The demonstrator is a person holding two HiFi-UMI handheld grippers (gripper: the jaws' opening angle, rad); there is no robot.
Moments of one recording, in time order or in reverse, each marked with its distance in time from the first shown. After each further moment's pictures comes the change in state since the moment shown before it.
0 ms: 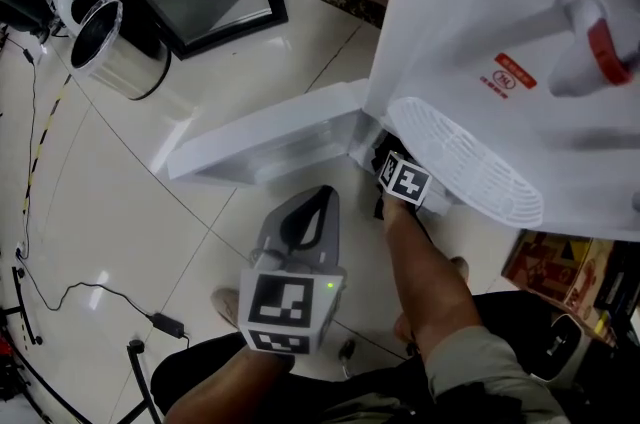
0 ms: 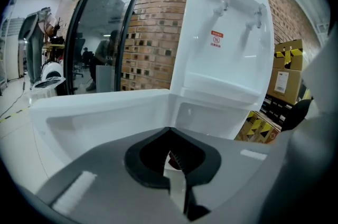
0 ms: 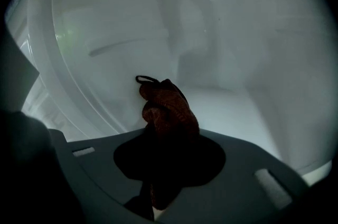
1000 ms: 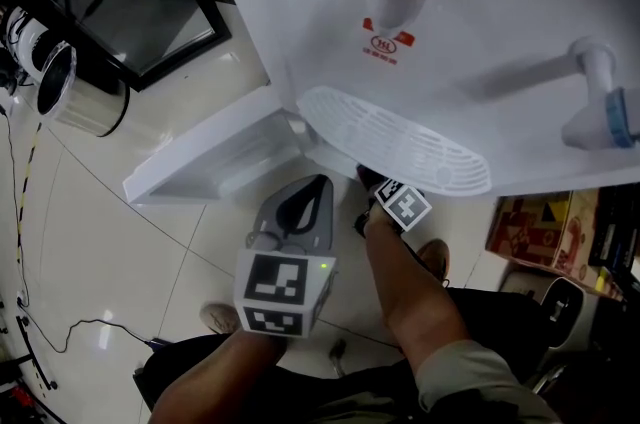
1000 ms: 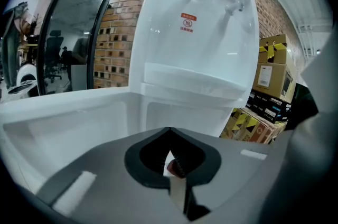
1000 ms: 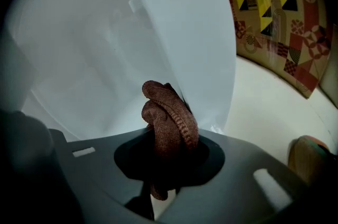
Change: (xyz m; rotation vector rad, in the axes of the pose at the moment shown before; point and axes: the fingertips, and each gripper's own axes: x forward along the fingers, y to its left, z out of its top) left arm 0.039 -0.069 -0.003 0.098 0.021 -0.166; right arm -0.070 -0.117 -0.040 0.495 -0.114 -0.234
